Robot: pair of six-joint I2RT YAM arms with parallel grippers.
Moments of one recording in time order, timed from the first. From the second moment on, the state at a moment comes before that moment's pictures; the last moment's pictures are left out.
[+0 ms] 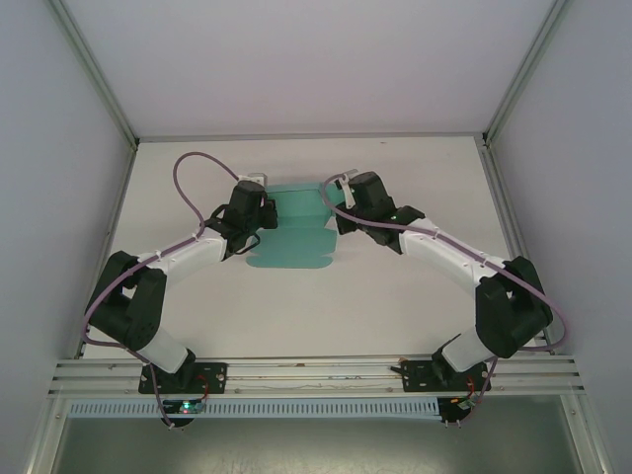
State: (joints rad) left arm -0.43 1.57 0.94 -0.01 -0.07 -0.40; right arm 0.56 1.53 1.09 -0.31 0.08 0.17
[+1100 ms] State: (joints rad) left arm -0.44 1.57 0.94 -0.01 -0.03 -0.39; right arm 0.25 1.15 0.89 -0.24 0.05 0.21
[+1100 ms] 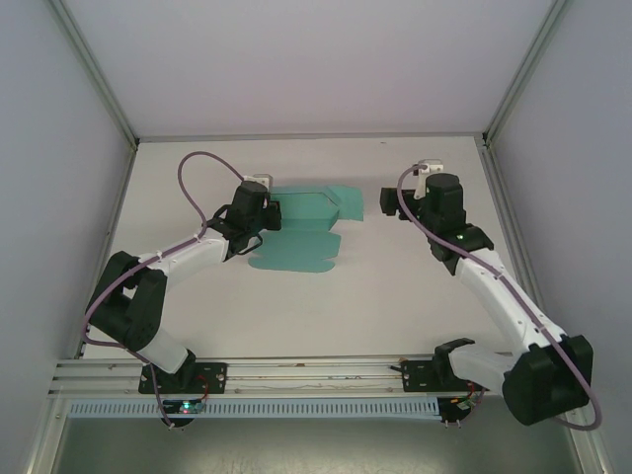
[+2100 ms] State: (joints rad) left arm -0.44 1.57 0.94 0.00 -0.03 -0.39; right arm 0.45 1.60 1.08 -0.13 -0.57 0.14
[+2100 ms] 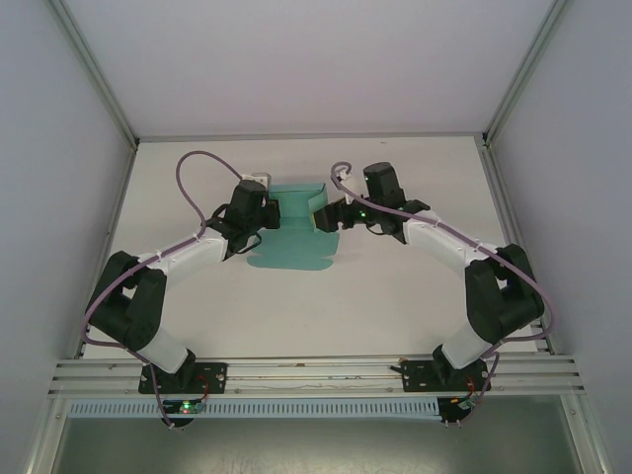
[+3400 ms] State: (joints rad) left arm -0.46 1.57 0.99 -0.03 -0.03 -0.38; right arm 0.56 1.79 1.19 -0.03 0.18 0.24
